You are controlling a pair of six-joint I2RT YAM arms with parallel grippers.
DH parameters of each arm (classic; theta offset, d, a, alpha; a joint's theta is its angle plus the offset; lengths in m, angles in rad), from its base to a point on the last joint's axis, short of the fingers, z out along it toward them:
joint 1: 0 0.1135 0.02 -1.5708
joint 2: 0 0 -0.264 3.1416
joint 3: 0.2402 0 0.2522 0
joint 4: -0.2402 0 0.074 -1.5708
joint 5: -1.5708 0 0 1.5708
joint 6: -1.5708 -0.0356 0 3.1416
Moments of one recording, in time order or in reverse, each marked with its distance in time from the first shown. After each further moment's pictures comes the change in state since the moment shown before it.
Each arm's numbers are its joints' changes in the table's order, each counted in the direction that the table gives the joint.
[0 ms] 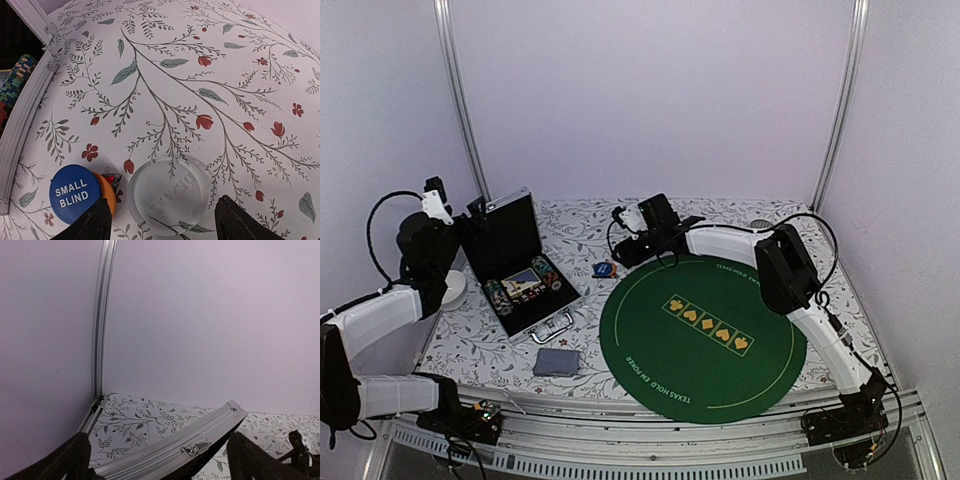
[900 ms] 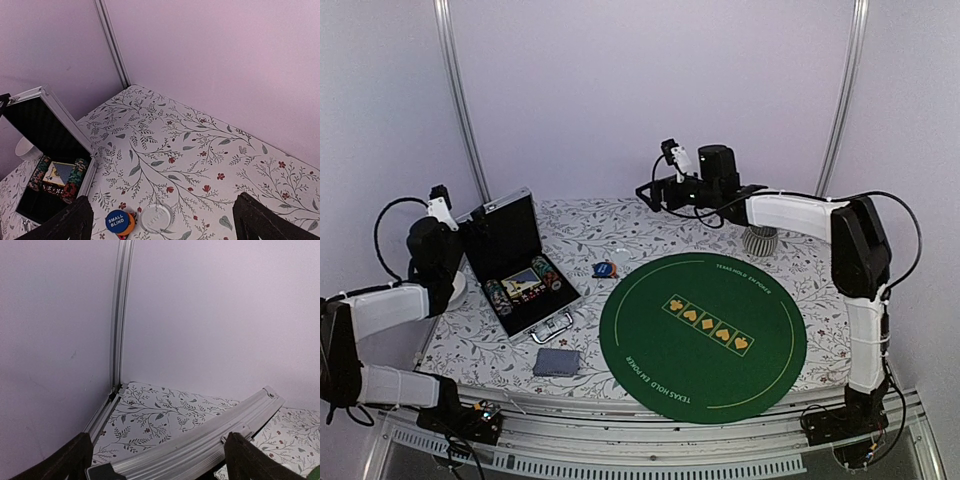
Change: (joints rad) left arm 0.000 0.112 -0.026 0.082 0.094 -0.019; right arm -0.129 -0.557 -0.566 0.430 0.111 -0.169
